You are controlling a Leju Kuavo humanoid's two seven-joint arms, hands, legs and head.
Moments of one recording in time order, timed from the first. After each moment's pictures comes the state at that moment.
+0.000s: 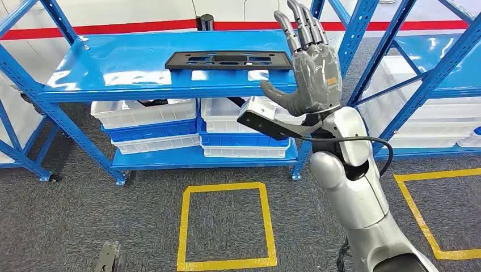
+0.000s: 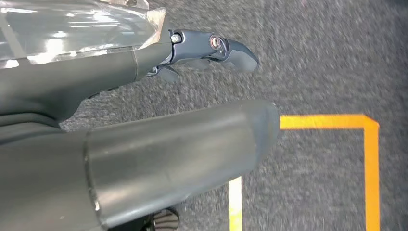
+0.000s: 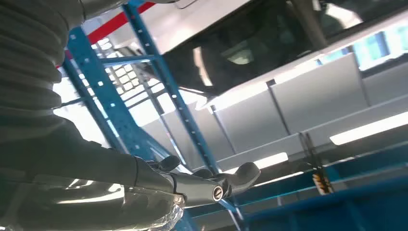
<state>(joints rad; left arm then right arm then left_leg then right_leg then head) -0.25 -0.17 0.86 -0.23 -0.93 -0.07 -0.50 -0.59 -0.13 0.38 -1.39 1.04 -0.07 0.00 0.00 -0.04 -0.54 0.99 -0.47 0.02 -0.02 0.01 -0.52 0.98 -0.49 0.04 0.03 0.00</state>
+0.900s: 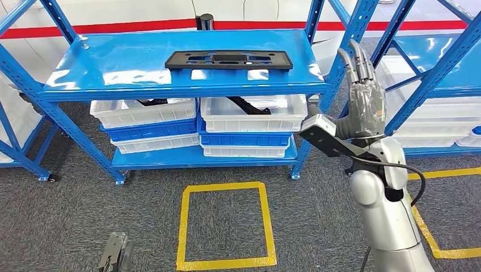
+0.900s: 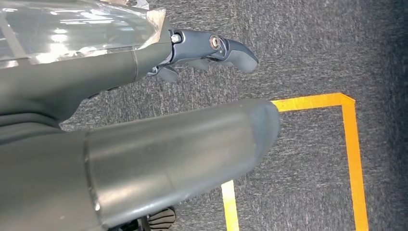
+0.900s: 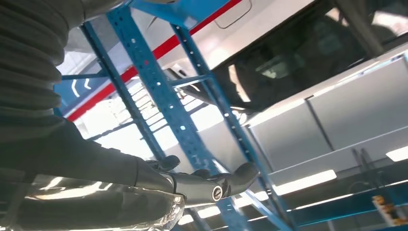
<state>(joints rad) -0.26 -0.16 0.71 -0.23 -0.85 -0.08 -0.49 -0.36 -0.21 0.17 -1.43 0.88 -0.12 -0.16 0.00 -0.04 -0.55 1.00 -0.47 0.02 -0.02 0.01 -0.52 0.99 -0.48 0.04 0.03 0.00</state>
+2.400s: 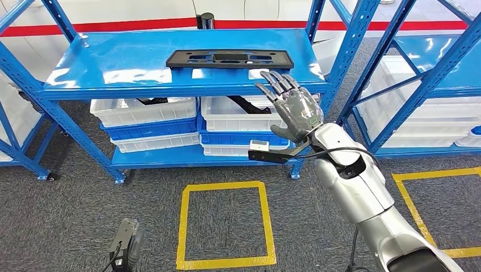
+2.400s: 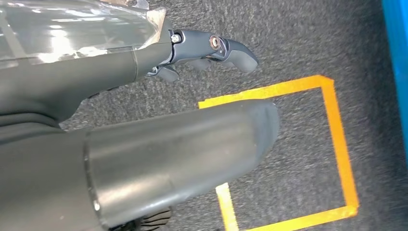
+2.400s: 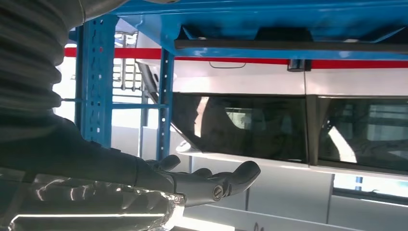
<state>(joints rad) -0.29 -0.16 0.55 -0.23 -0.78 -0.07 -0.45 -0.58 -0.27 0.49 -1.08 1.12 -0.02 -0.24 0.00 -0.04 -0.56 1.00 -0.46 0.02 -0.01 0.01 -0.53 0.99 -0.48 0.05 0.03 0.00</state>
